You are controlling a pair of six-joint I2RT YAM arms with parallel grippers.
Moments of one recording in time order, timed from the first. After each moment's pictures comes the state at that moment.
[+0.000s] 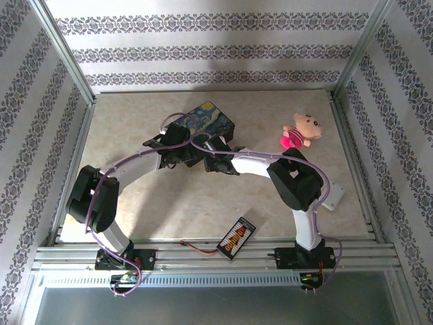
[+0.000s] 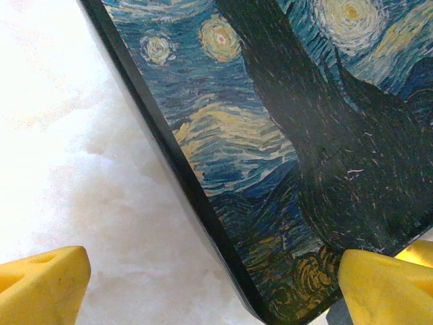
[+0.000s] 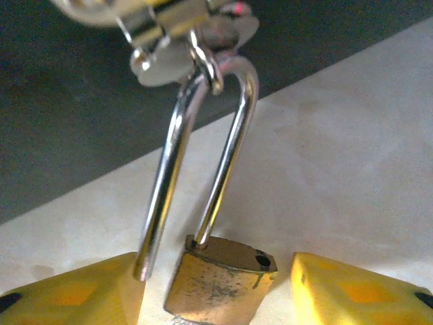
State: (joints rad) left arm -0.44 1.66 1.10 -0.44 -0.14 -0.69; right arm 0.72 2.02 1.27 -0.29 0.18 0.50
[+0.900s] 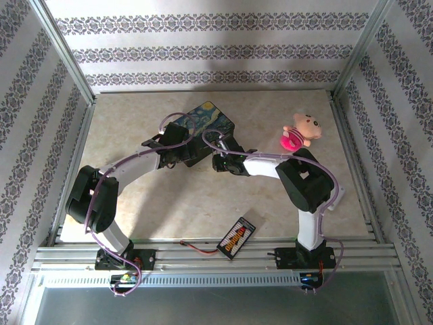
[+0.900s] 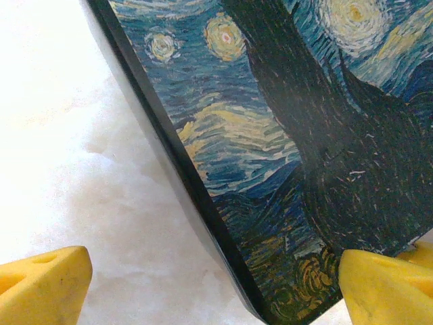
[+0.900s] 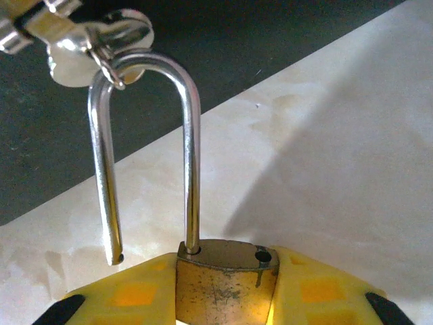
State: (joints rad) left arm -0.43 1.66 1.09 -0.43 -0.13 -0.69; right arm 0.63 1.94 1.10 -0.07 -0.02 0.52
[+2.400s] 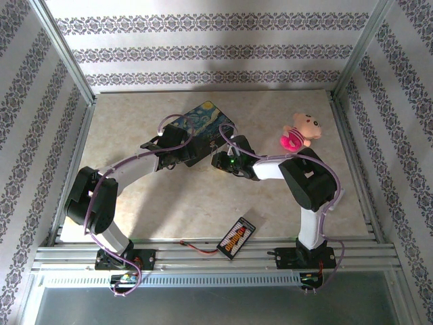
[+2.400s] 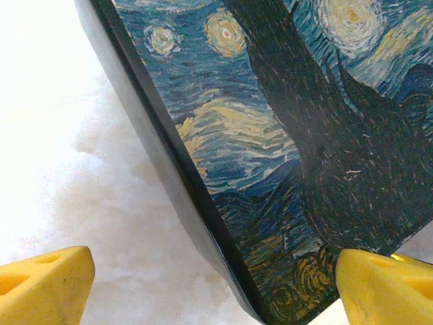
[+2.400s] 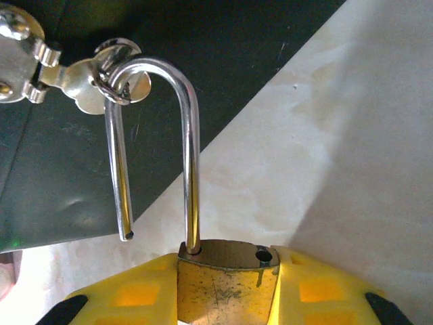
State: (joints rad) left arm -0.42 1.64 1.05 -0.37 -0.10 -0.72; right arm 0.55 1.93 0.94 0.27 -0.31 0.85
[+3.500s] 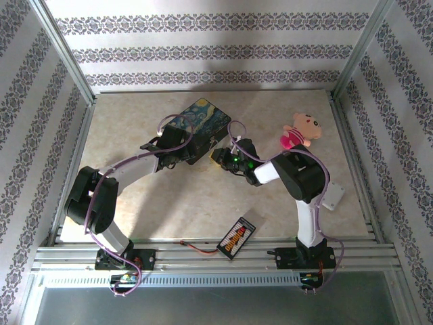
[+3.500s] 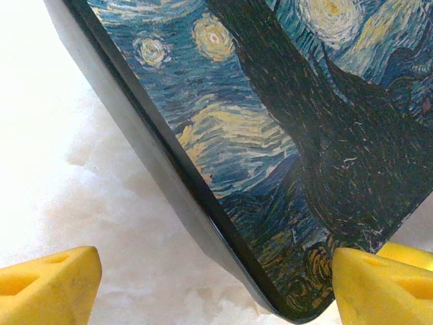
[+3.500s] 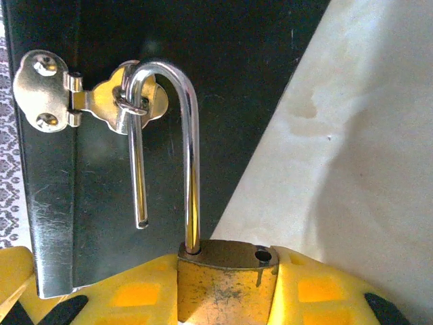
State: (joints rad) left arm -0.42 1.64 1.03 -0.31 -0.10 -0.73; right arm 0.51 2.05 0.86 0.74 -0.42 1.13
